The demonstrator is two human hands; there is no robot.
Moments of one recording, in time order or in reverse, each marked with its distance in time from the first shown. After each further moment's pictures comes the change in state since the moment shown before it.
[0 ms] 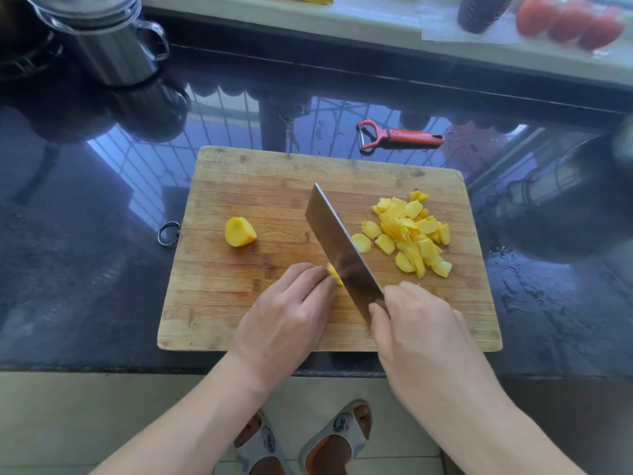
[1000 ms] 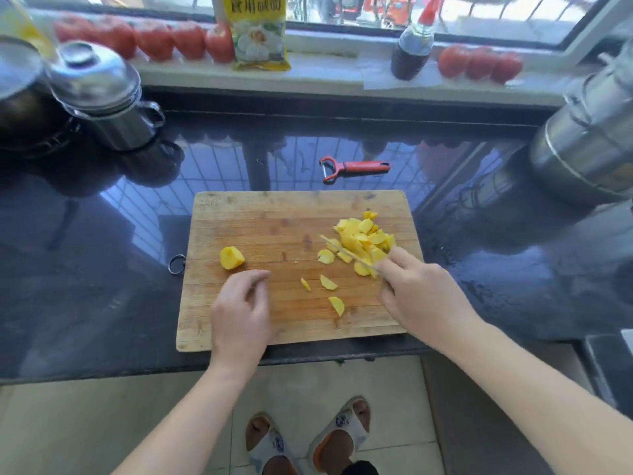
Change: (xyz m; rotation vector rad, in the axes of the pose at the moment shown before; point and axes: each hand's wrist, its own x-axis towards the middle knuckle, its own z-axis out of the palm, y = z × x) left_hand 0.015 0.023 -0.060 -0.367 0.190 -0.767; right_hand 0.020 0.069 -0.056 -0.246 0.164 -0.321
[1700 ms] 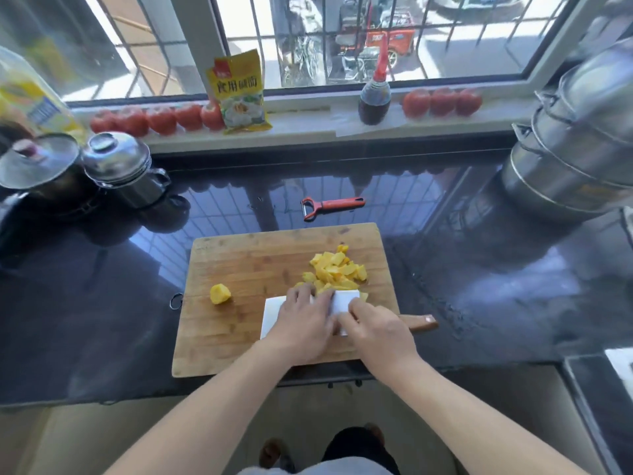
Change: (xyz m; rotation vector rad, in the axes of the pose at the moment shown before) left_hand 0.013 0.105 0.082 0.790 -0.824 0.143; right_hand -0.028 0.025 0.043 -0.108 0.356 -0.159
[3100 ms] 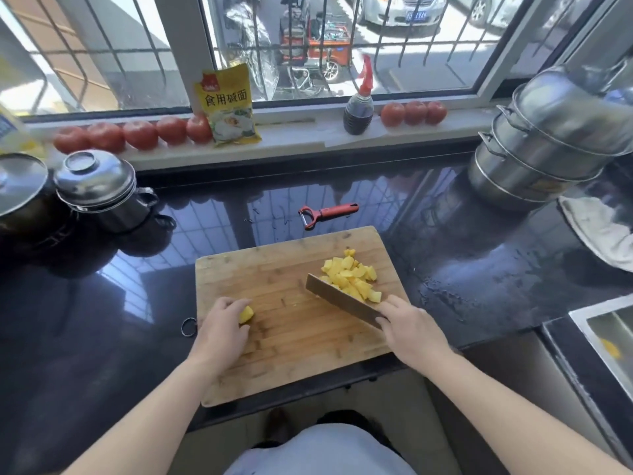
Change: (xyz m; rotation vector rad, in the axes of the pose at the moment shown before) left_hand -0.012 -0.199 -0.014 -0.346 0.164 -0.125; right_hand 0.021 -0.029 -0.037 0.243 -0.491 0.616
